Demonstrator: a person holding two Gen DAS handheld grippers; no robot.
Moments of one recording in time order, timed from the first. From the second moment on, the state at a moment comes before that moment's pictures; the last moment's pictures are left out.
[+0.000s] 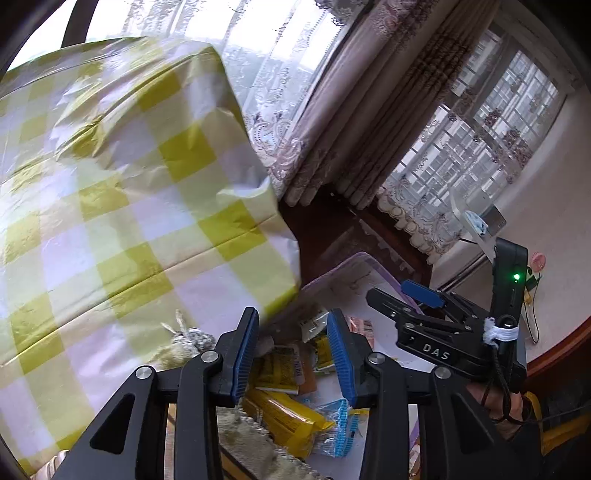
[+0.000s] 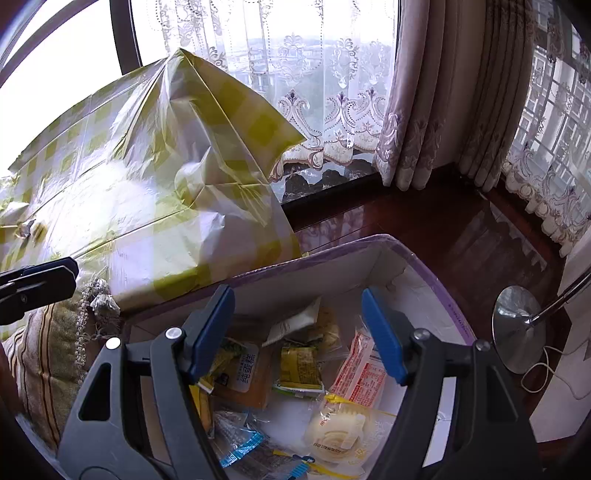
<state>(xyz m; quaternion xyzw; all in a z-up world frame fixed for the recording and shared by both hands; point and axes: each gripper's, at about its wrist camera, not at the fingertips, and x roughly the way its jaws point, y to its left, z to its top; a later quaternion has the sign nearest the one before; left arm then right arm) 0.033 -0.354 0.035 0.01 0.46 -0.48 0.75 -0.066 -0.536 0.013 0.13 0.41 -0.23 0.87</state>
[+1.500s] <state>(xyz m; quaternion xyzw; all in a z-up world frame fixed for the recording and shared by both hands) 0.251 -0.083 0.021 -0.07 0.39 -0.17 0.90 0.098 -0.345 0.045 0.03 0.40 -0.06 0.91</state>
